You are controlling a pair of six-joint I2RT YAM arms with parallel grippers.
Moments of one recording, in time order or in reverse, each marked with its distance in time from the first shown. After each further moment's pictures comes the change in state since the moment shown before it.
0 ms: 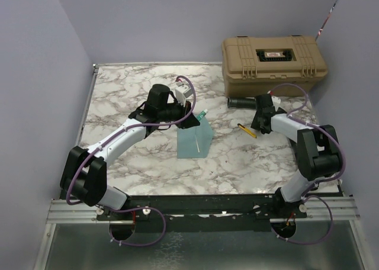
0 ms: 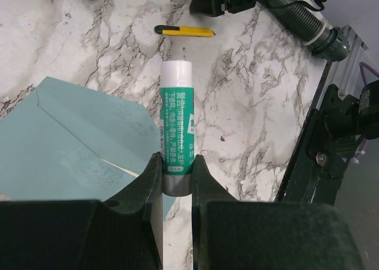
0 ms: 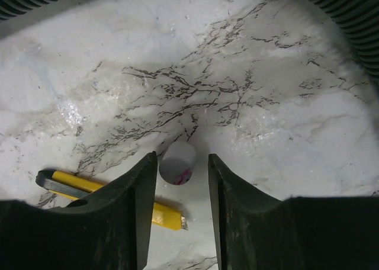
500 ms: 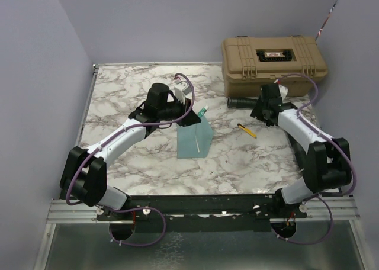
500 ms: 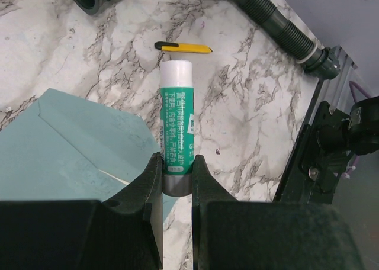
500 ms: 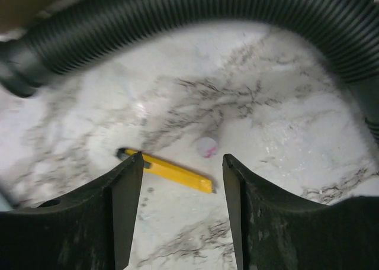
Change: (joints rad) left arm 0.000 -0.005 0.000 0.044 -0.012 -0.050; right arm 0.000 -0.099 0.099 -0.157 -0.031 0.070
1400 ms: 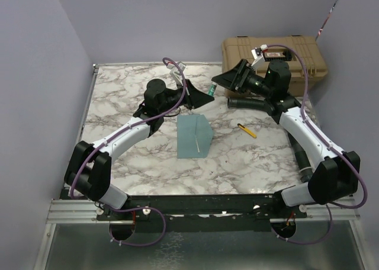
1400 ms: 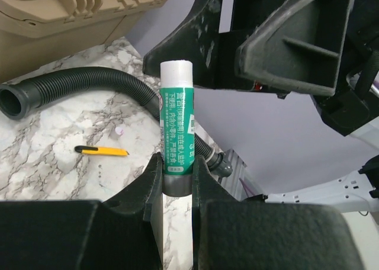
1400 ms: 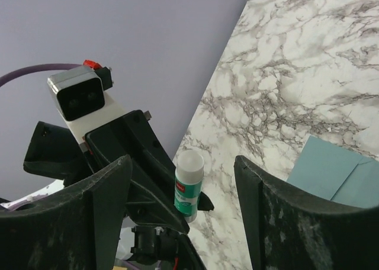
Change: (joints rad) left arm -0.019 0.056 0.013 0.558 -0.022 -0.589; right arm 0.121 -0.144 0.191 0.562 -0.956 0.294
